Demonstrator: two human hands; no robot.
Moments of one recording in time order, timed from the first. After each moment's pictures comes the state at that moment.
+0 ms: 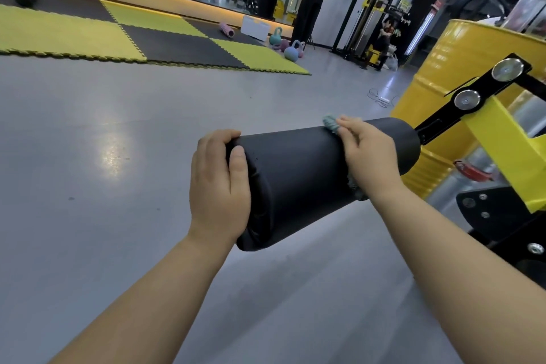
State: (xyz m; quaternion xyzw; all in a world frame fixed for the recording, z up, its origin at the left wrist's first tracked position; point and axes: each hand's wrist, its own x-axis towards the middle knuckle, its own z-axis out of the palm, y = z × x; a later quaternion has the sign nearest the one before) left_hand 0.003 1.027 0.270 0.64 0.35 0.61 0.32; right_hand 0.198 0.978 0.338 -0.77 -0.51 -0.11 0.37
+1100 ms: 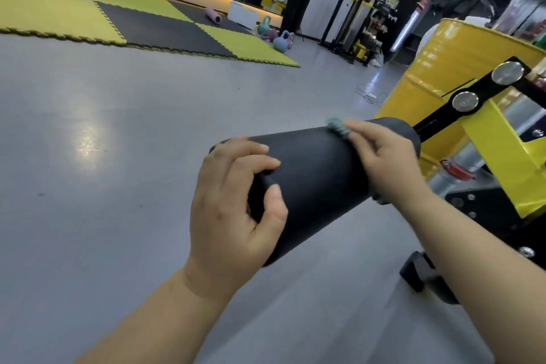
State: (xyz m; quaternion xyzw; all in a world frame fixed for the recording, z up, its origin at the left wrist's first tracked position) left_hand -0.001 1.017 0.269 0.69 0.21 0.67 0.20; right_hand 0.200 0.973 0.349 -0.74 -0.57 -0.10 0.35
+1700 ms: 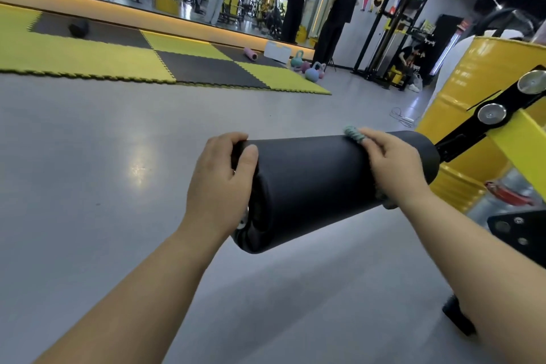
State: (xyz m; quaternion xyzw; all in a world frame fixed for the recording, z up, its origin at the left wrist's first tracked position) left_hand -0.012 1.018 0.292 0.66 0.40 0.52 0.37; right_hand 0.229 0.969 0.340 -0.76 -0.52 -0.08 0.37
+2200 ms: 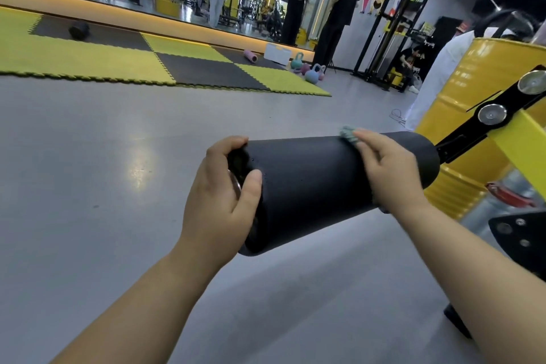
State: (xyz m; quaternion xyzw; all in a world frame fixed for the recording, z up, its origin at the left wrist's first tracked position) left_hand -0.016 1.004 0.274 0.70 0.32 0.55 0.32; right_hand 0.218 0.963 0.336 -0.71 -0.57 -0.13 0.39
